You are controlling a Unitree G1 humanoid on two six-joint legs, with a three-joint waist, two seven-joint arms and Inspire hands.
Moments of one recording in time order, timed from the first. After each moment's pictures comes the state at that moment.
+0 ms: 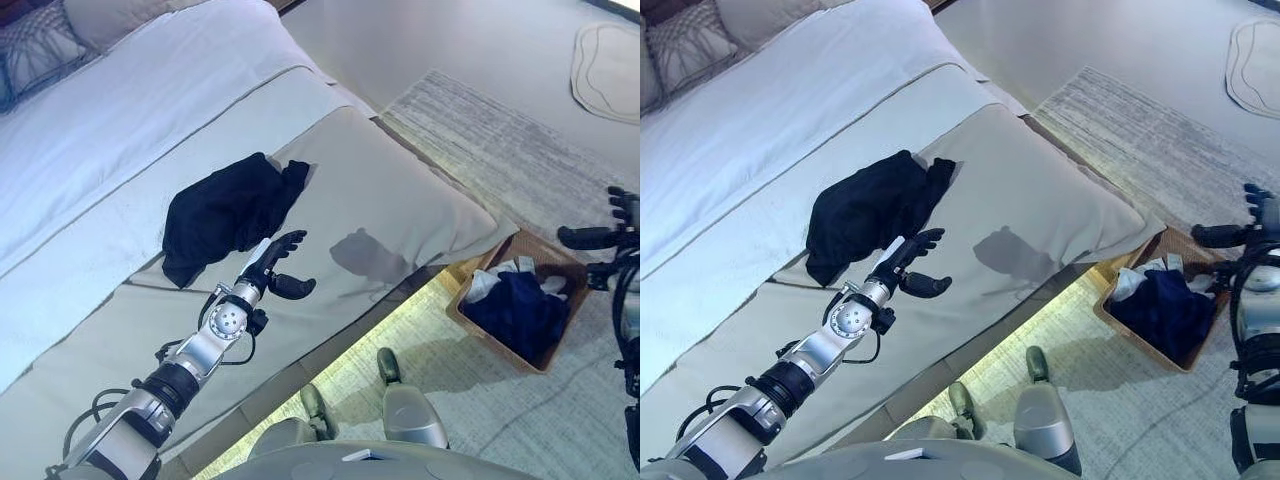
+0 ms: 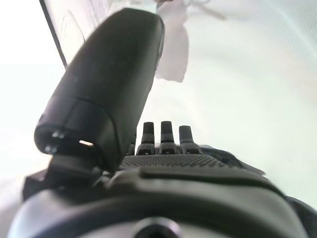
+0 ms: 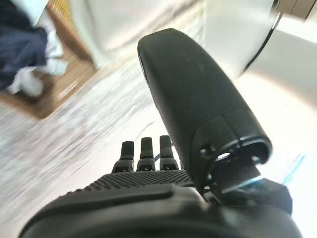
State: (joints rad) left arm -0.27 0.48 -0.57 0.41 -0.12 -0.07 0.15; right arm -0.36 -0.87 0.00 0.67 0.19 0.13 -0.24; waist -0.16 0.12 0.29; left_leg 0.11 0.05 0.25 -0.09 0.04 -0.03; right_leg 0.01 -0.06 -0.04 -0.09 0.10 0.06
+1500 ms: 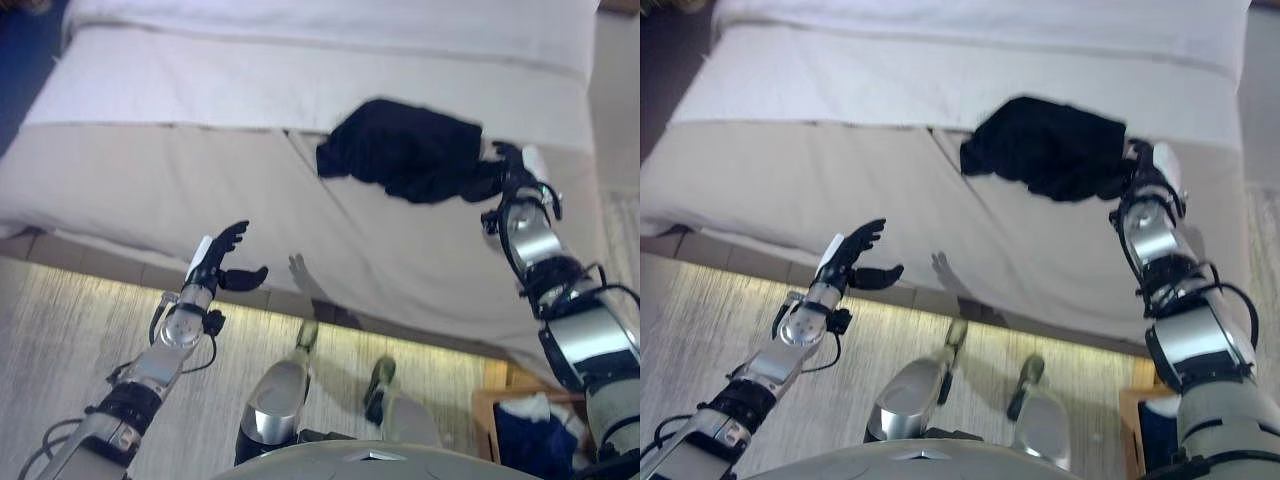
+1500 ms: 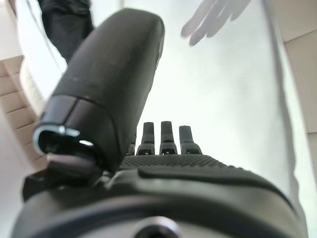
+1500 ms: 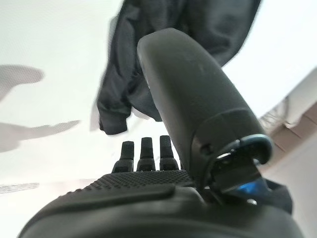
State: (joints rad) left arm -0.23 0.59 -0.38 0.40 -0.17 -0.16 0.22; right arm -0.94 -0.67 0.37 0.96 0.07 0.18 -0.34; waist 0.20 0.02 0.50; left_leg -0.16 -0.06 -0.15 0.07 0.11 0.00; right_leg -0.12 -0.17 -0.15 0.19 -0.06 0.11
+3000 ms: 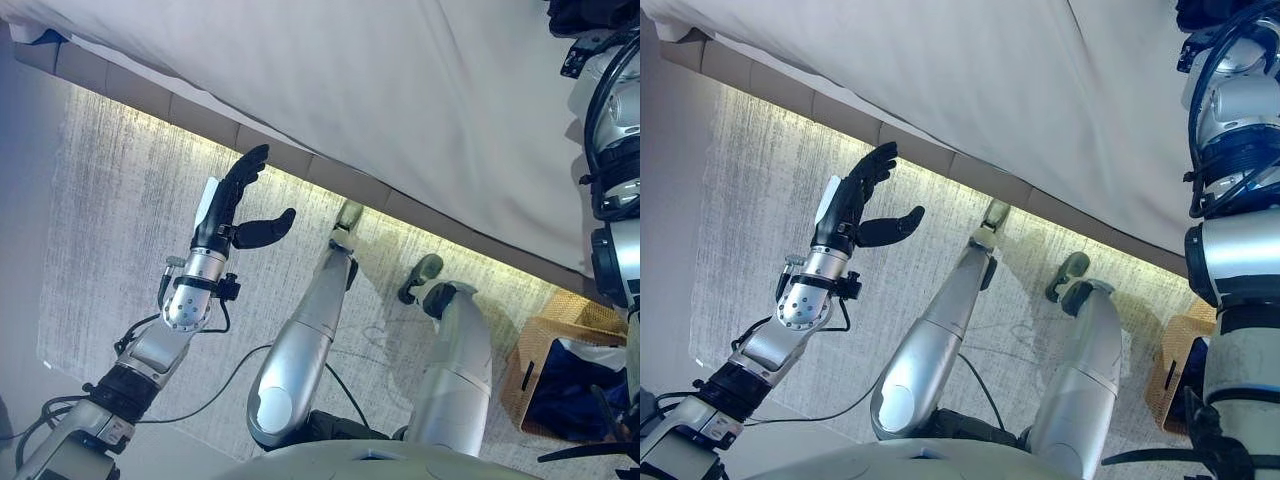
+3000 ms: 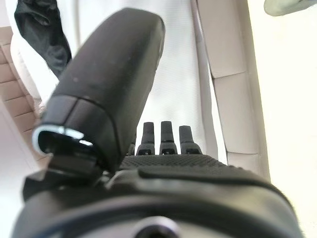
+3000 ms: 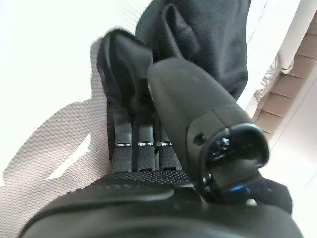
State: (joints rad) left arm -0.17 0.65 -0.39 0.08 -0.22 -0.33 0.34; right arm -1.38 -0.80 0.40 1.00 0.54 0.17 -0.65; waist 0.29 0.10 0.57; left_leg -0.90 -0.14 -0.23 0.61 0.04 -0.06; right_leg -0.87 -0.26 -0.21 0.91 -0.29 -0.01
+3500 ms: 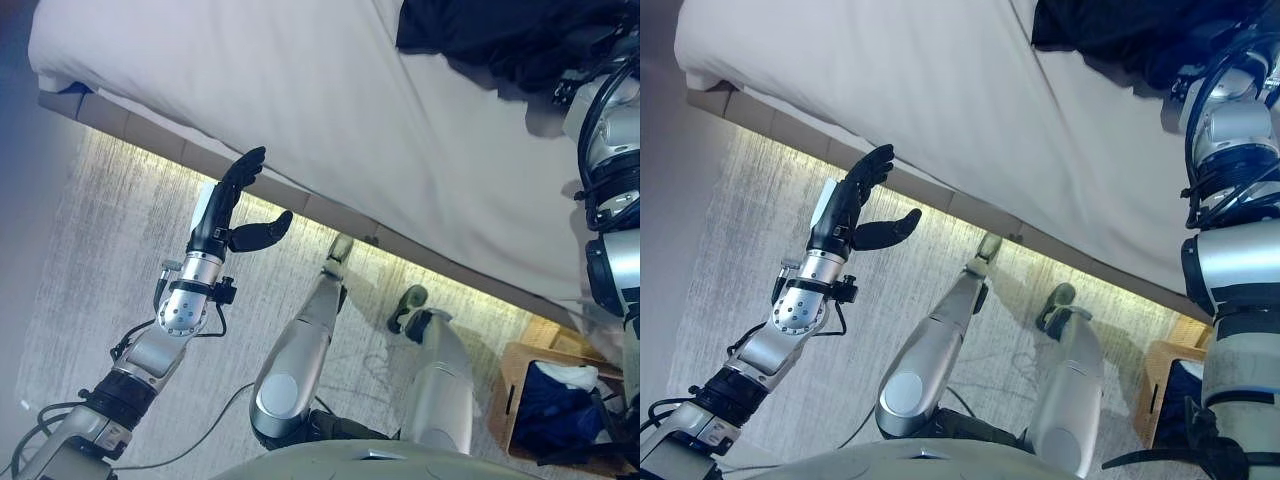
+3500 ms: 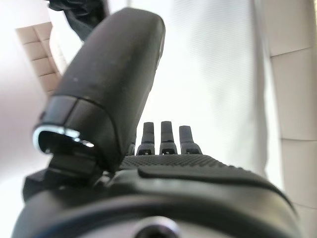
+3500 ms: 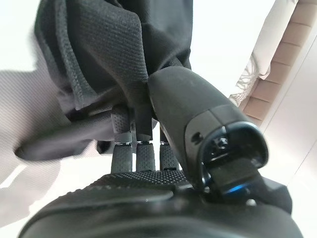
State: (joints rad) left arm -0.16 0.65 -0.39 0.09 -0.22 -0.36 0.32; right arm -1.30 -0.80 0.40 1.06 0.53 0.16 -0.49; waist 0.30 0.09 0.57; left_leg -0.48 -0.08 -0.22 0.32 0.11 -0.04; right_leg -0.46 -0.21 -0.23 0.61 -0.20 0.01
